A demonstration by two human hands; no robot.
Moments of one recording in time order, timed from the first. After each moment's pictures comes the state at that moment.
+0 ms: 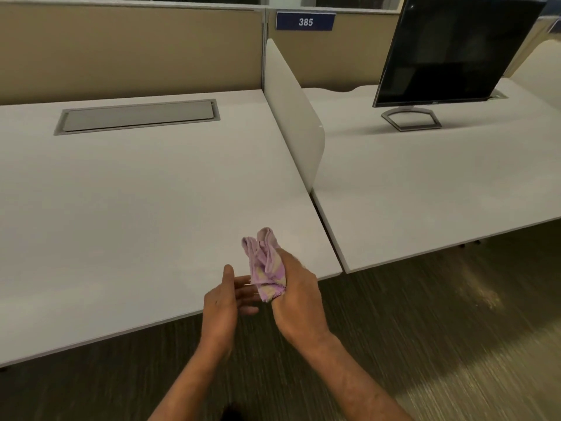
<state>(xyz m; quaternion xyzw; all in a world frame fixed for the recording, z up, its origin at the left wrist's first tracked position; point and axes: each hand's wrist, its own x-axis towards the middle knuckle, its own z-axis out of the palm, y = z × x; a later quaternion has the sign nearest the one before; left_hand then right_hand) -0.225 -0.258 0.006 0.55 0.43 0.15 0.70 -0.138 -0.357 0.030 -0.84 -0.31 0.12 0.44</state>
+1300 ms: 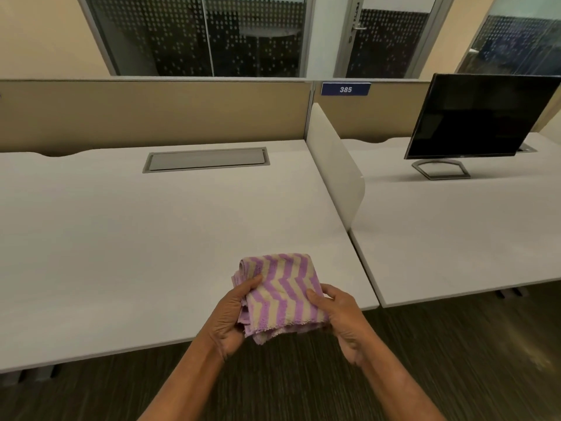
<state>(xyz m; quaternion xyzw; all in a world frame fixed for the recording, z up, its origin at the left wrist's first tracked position) -0.284 -0.185 0.082 0.27 0.40 0.10 0.87 -0.153 -0.352 0.089 -0.69 -0.08 0.42 0.58</state>
